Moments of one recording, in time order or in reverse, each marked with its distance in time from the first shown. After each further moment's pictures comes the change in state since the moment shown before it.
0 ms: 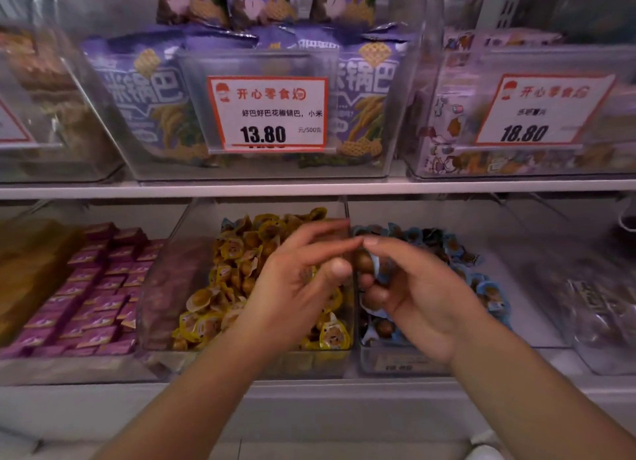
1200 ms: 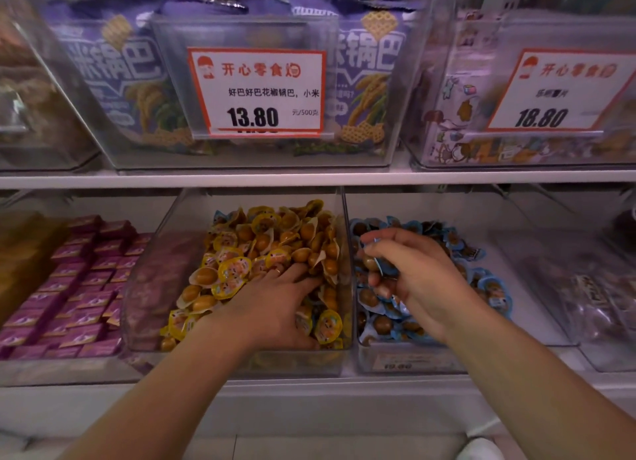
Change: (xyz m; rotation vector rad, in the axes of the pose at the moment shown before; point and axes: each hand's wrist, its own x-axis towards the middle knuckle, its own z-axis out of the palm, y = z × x) left_hand -0.006 -0.089 -0.002 0.903 -0.754 -0.210; right_hand 0.037 0.014 -0.035 -0.353 0.157 -0.101
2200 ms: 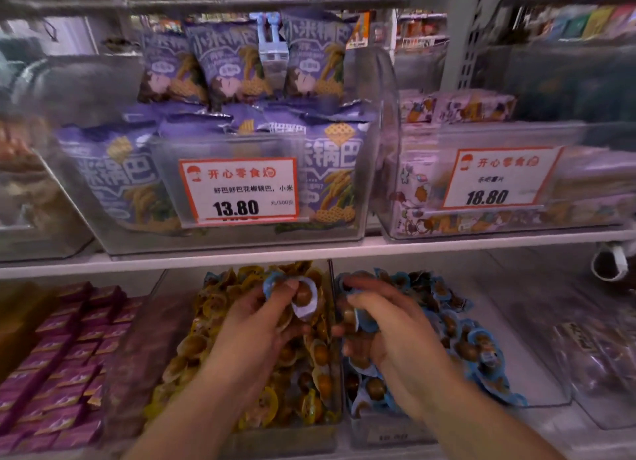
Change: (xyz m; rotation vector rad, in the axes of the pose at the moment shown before) left_hand -0.011 0.044 -0.062 -1.912 0.570 -0.210; right_hand -0.024 -0.027 0.027 0.269 0.058 0.032
